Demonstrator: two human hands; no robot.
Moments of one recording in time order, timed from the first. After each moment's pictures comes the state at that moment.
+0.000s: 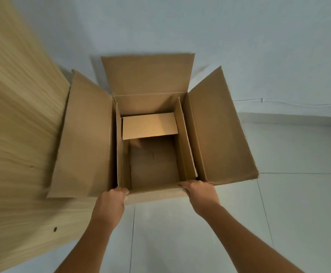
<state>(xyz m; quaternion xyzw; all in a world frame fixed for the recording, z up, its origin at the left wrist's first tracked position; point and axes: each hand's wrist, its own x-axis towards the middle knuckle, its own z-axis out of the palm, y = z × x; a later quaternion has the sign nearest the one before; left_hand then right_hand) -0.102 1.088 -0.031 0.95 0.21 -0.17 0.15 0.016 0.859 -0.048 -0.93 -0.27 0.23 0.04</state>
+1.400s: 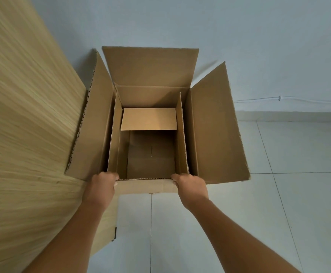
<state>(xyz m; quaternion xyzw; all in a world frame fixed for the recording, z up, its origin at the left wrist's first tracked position) -0.073 1.194 -0.030 0.95 0.24 -0.15 0.12 0.014 0.964 -0.051 -0.94 -0.27 0.22 0.06</state>
